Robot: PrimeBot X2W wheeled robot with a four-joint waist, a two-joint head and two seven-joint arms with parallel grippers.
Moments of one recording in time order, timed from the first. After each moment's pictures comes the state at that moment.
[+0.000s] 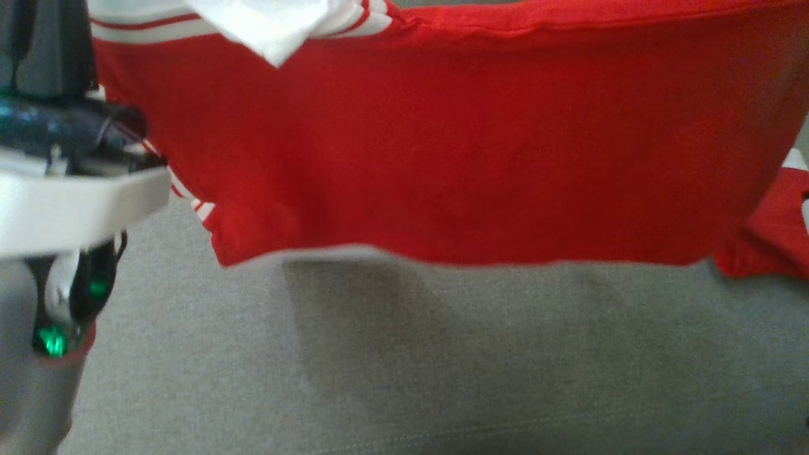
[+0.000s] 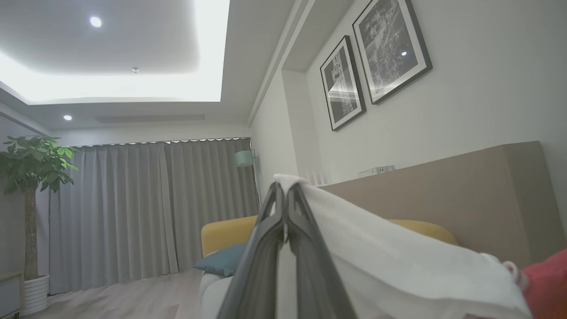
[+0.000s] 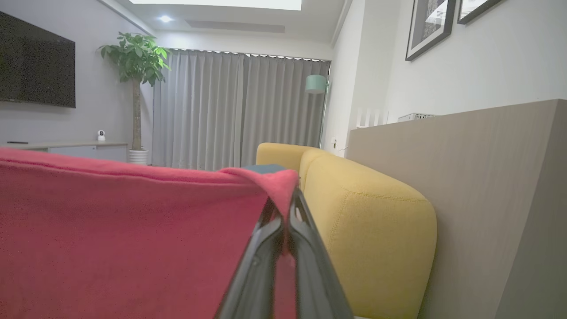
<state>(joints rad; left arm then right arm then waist) -0.53 0.44 -0.26 -0.49 -0.34 0.25 0.03 -0.33 -0.32 -0.11 -0.41 0.35 0.13 0.35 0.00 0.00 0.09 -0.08</state>
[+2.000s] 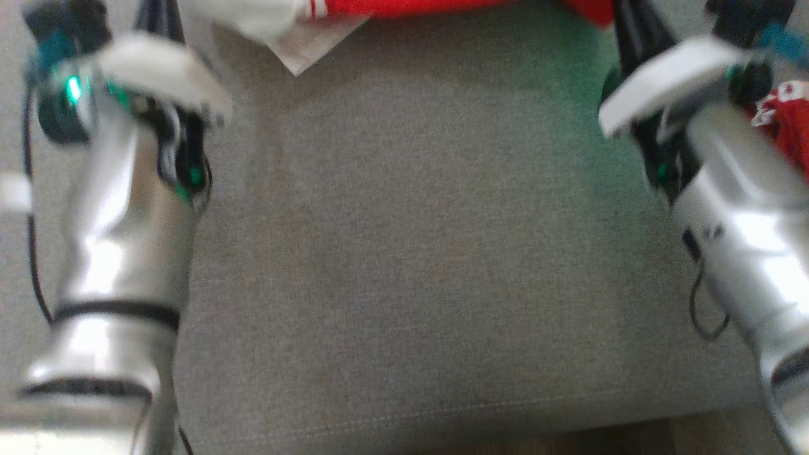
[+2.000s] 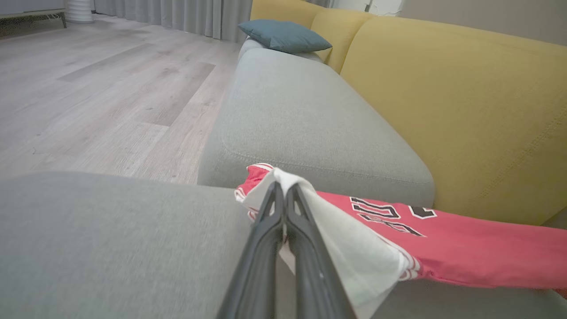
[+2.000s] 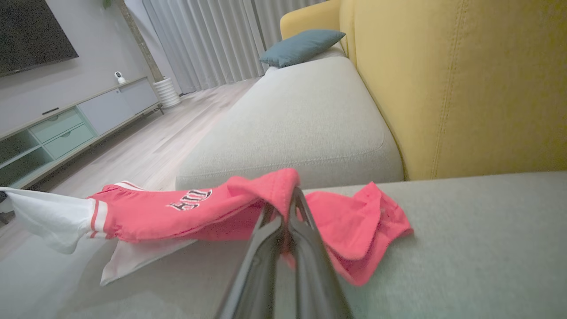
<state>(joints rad) -0.98 0.07 -0.14 0.95 -0.35 0.00 -0.26 -1.03 -0.24 0.66 0.93 0.81 0.13 -0.25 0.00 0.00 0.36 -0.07</state>
